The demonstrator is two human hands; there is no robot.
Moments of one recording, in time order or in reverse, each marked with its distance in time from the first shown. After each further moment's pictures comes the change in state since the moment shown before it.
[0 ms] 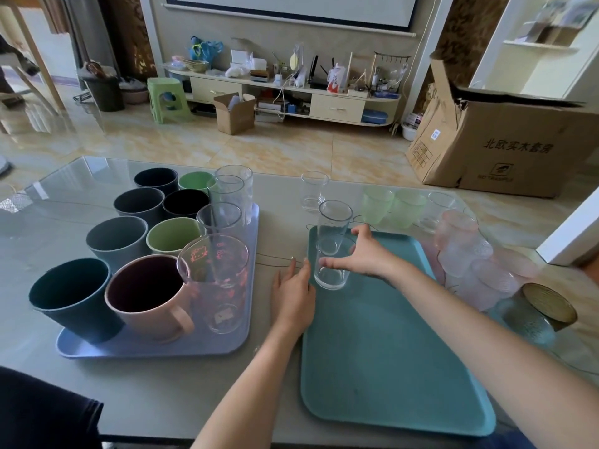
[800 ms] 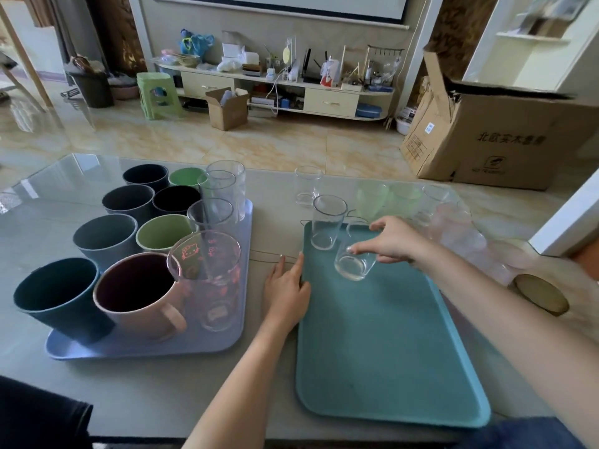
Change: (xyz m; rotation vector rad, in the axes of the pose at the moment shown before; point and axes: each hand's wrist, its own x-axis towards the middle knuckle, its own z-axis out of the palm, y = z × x) left_hand 0.002 -0.007 -0.004 -0.025 -0.070 -0.046; right_hand -0.006 0.013 -0.044 0.051 0.095 0.137
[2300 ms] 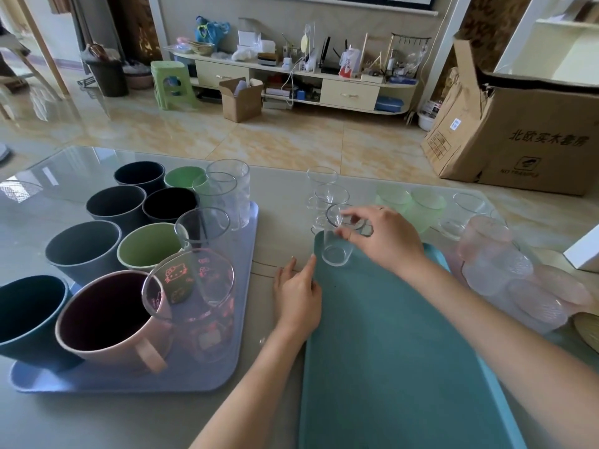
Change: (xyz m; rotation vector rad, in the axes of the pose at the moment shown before) left_hand 0.035 0.009 0.014 -0.097 0.187 -0.013; right_hand 0.059 -0.014 0.028 -0.267 0.267 -0.631
